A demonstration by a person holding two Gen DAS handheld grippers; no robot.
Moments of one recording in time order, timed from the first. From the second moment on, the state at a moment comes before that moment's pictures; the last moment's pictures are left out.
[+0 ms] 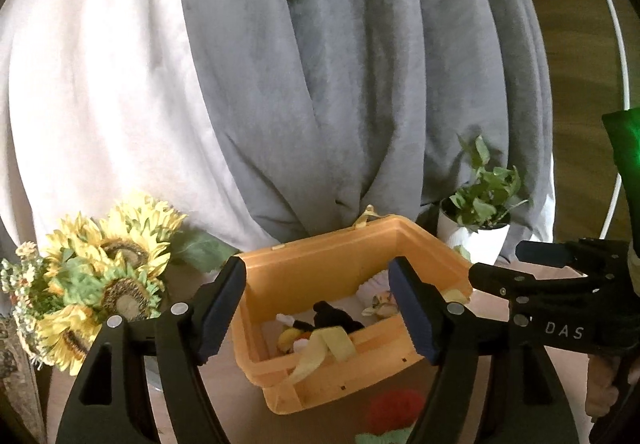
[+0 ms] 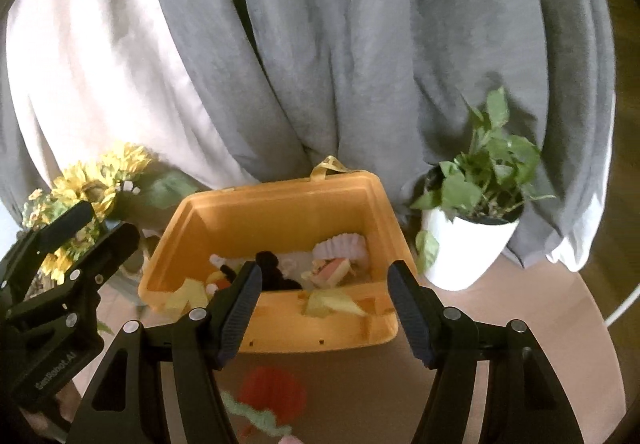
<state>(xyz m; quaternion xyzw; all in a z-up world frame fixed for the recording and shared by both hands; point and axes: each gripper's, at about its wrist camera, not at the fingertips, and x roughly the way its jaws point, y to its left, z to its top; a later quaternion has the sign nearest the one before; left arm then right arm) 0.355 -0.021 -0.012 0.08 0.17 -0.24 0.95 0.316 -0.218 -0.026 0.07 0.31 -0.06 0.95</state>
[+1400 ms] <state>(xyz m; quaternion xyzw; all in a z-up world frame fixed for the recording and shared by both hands) 0.326 -0.006 -0.127 0.11 0.26 -0.36 0.89 0.231 -0.159 -0.157 0.13 0.41 -0.11 0.90</state>
